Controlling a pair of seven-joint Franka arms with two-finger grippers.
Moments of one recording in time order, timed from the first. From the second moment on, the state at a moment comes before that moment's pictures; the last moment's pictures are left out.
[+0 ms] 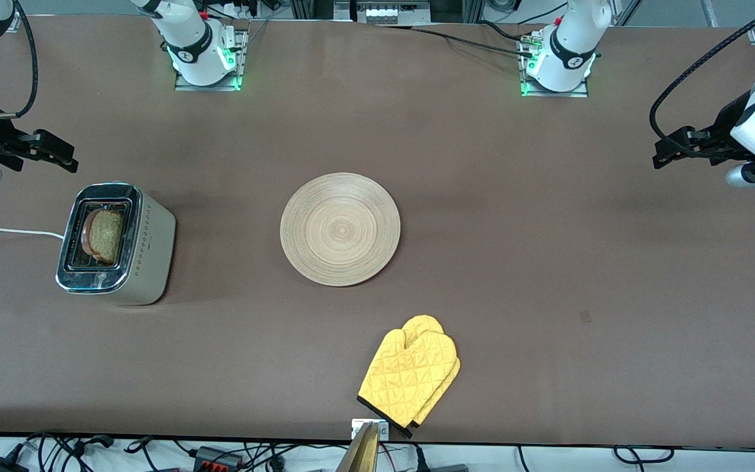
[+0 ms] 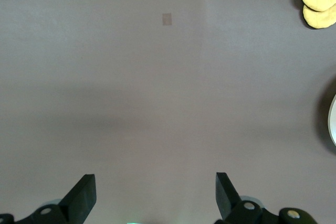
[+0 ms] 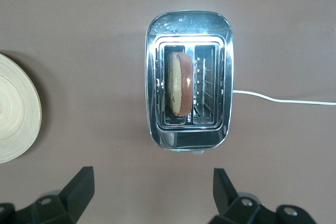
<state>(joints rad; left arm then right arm) 0.13 0.02 -0.16 -1.60 -0.01 1.52 -0.11 -0.04 -0.03 0.00 -1.73 -0.02 1.68 -0.02</state>
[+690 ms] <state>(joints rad) 0.13 0.02 -0.16 -1.60 -0.01 1.52 -0.11 -0.04 -0.04 0.00 -1.74 -0.02 1.68 -0.02</state>
